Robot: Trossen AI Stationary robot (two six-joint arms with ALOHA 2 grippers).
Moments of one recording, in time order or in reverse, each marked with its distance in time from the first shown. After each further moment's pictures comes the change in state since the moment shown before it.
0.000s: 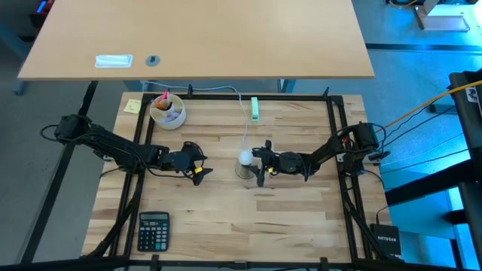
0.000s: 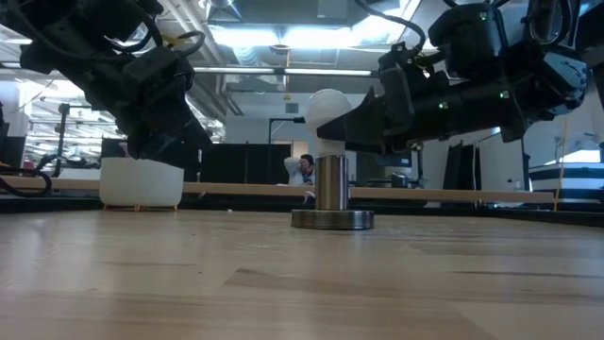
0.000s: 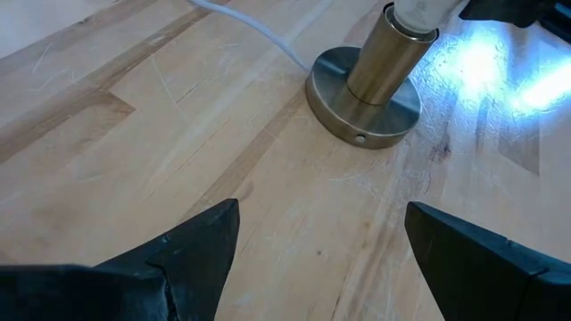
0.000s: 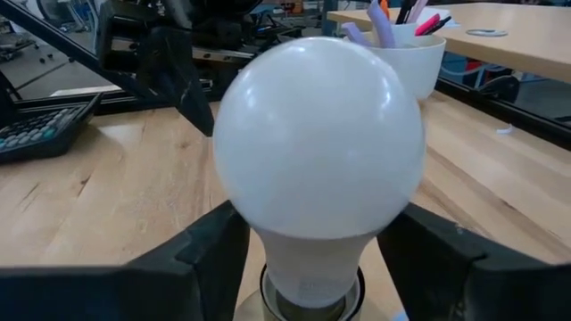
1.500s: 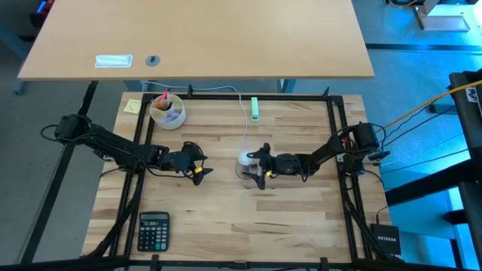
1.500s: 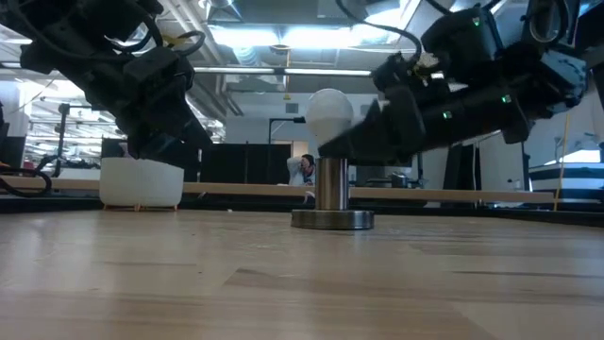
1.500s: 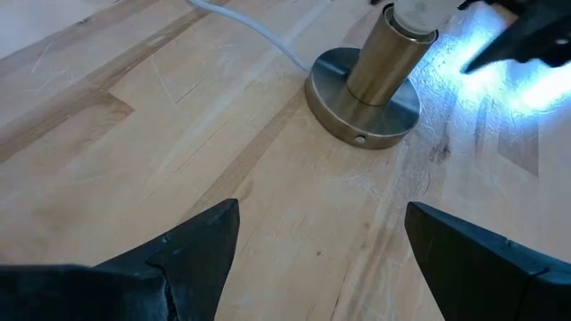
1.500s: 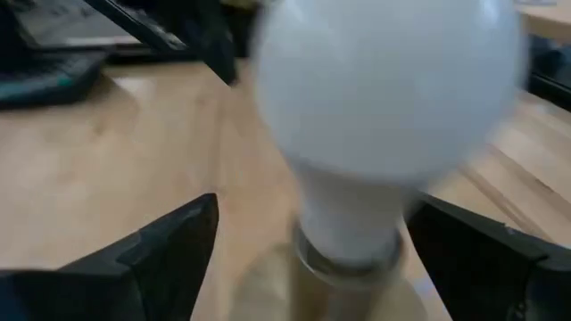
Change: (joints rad) left arm 0.000 0.000 0.000 0.002 0.000 0.000; right arm 0.003 0.000 0.006 -0.122 -0.030 -0.016
